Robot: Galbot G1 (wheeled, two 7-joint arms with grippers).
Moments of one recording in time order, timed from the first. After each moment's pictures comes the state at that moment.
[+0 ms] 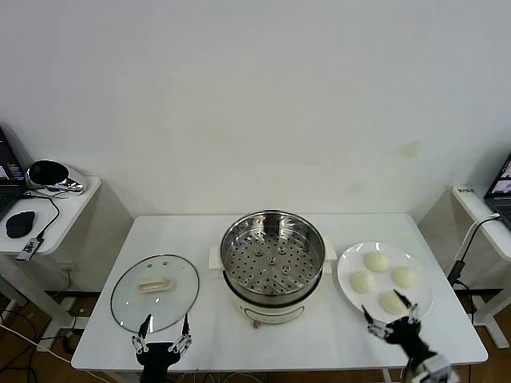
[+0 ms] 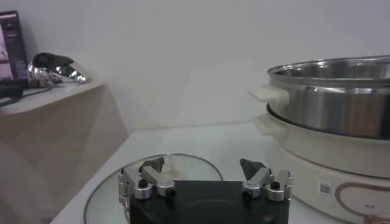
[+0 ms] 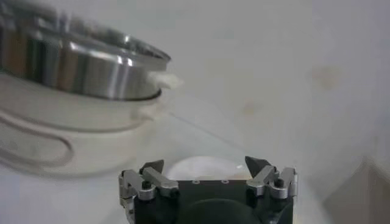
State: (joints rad) left arm 1.78 -1.34 -0.41 -2.09 -0.03 0.03 -0.29; right arm -1.54 0.98 0.82 1.90 -0.16 -0.02 -0.39
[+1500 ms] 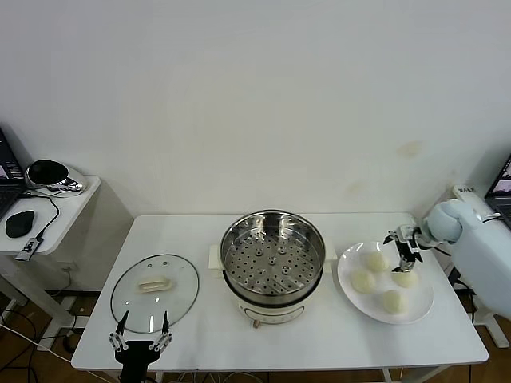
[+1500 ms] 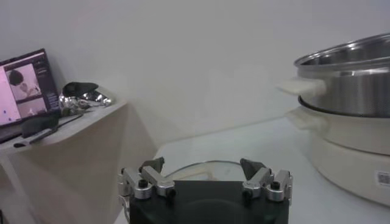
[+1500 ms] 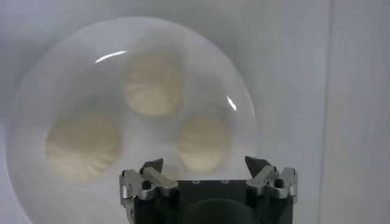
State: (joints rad) left arm 1.79 -1.33 -0.51 -2.08 0.05 0.02 -0.29; right arm -0.18 0.78 -0.34 0.96 -0.45 0.06 -1.14
